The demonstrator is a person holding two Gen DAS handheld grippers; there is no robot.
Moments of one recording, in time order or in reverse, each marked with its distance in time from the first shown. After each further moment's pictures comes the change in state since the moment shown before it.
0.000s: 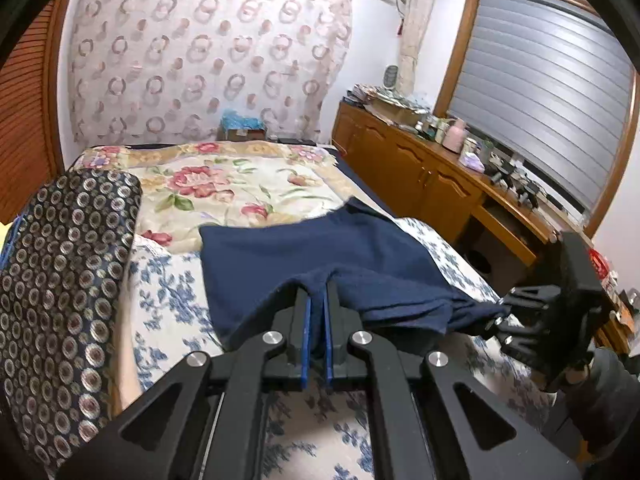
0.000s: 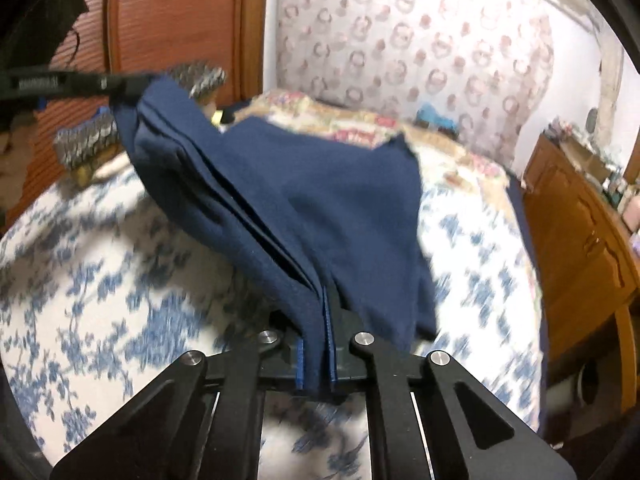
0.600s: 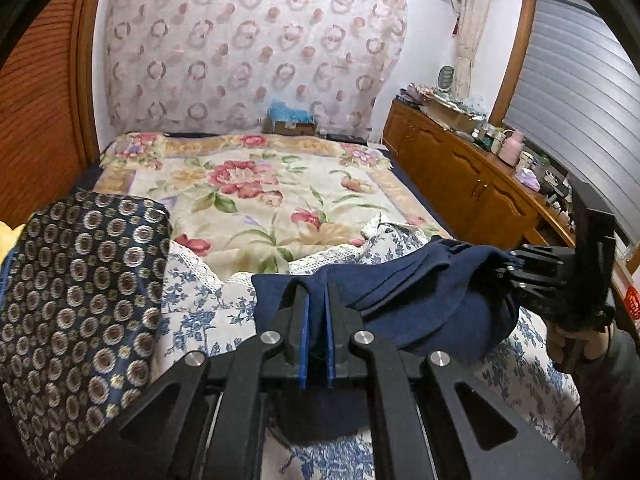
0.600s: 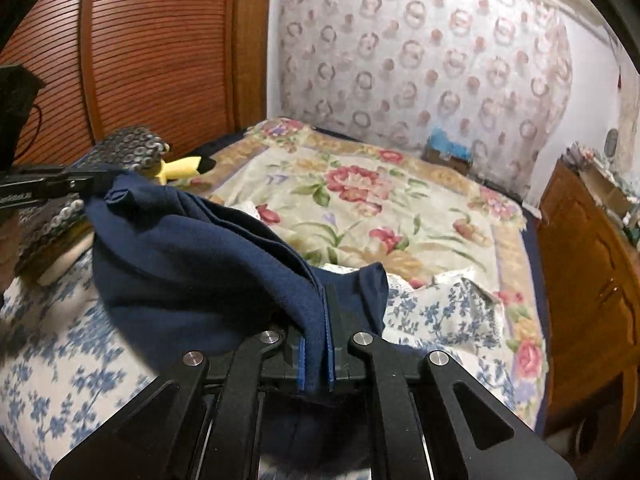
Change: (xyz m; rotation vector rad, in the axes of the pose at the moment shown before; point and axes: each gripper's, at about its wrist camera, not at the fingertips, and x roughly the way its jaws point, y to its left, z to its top) left arm 0.087 0.058 0.053 -0.084 0.037 0.140; right arm 0.115 -0.077 0.124 0.006 0.009 0.069
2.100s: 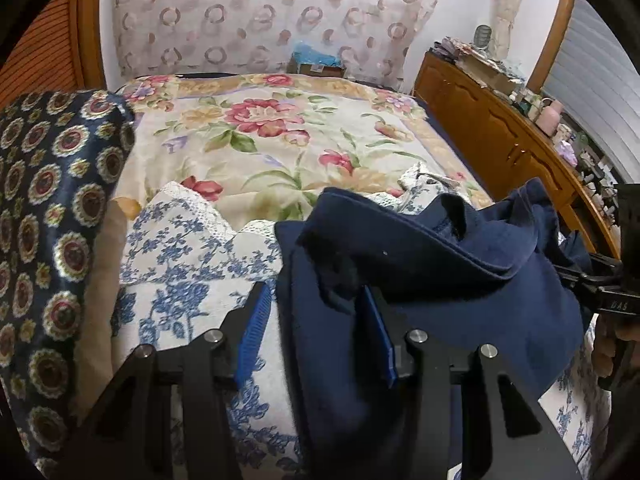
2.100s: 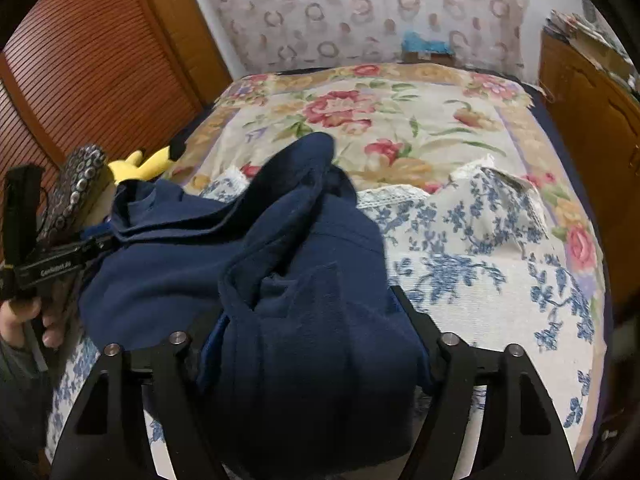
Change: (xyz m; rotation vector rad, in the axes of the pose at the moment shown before) left arm 0.090 0.024 -0.028 -0.051 0.187 0.074; right arm 0.041 -0.052 -0.032 0.326 0.193 0.130
